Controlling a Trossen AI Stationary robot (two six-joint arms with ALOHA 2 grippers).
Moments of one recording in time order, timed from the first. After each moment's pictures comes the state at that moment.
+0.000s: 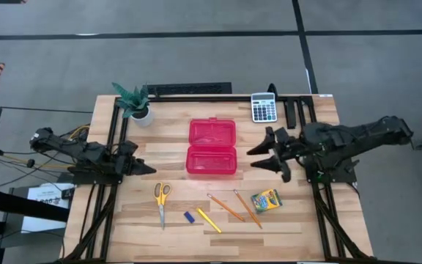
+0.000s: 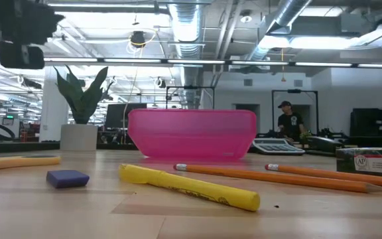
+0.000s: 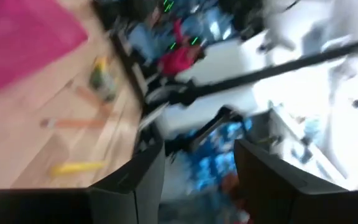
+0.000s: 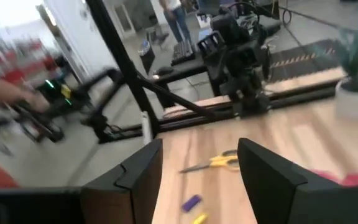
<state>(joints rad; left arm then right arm) -0.35 0.22 0.23 -0.05 -0.10 -1.30 0.19 0.98 0.96 -0.10 0.00 0.31</state>
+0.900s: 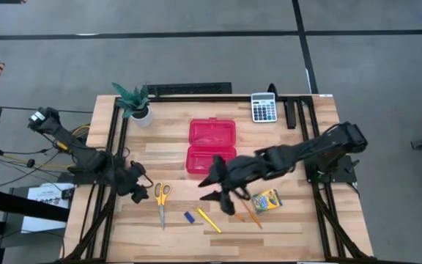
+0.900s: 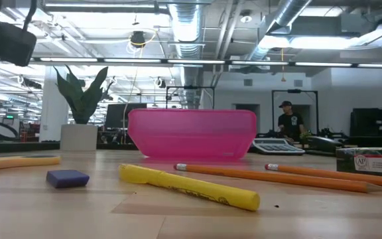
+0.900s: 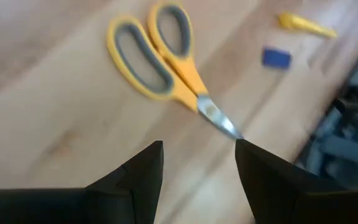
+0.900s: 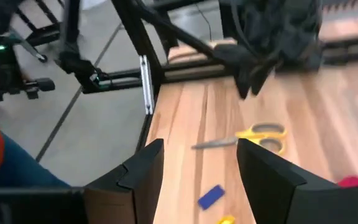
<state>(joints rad) -0.65 0.80 0.47 -0.66 -0.12 -1.51 0.32 1.71 1.56 -0.29 0.01 0.36</state>
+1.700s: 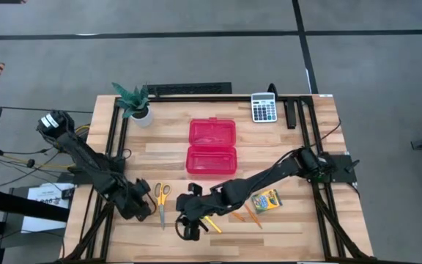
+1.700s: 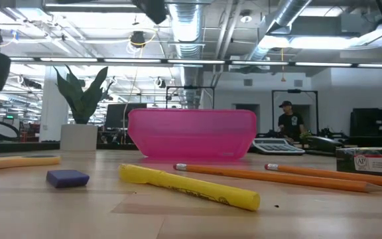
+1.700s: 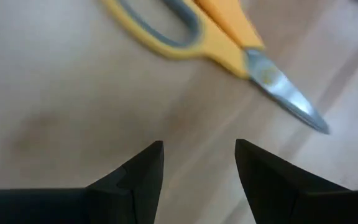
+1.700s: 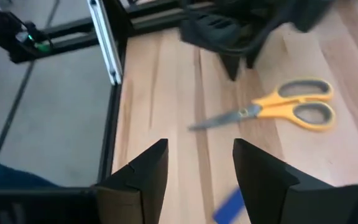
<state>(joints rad) -0.84 1.25 0.47 -0.40 -0.16 -1.61 0.39 2.21 2.01 -0.46 0.13 0.47</state>
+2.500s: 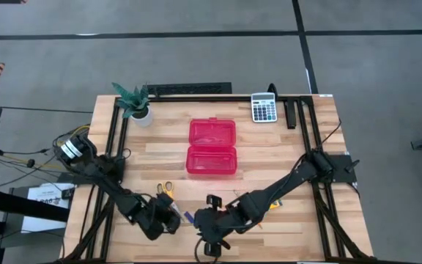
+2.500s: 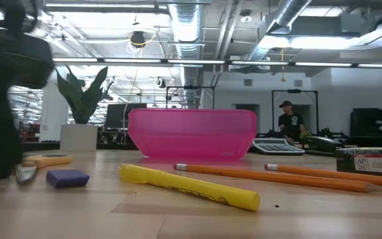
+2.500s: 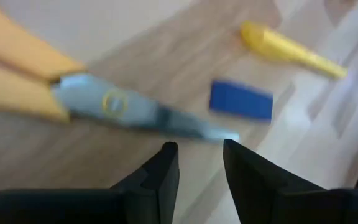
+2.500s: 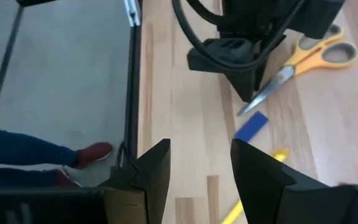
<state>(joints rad) -0.74 1.73 0.75 -0.09 -0.48 -1.66 0.52 2.13 2.01 -0.71 0.21 0.57</state>
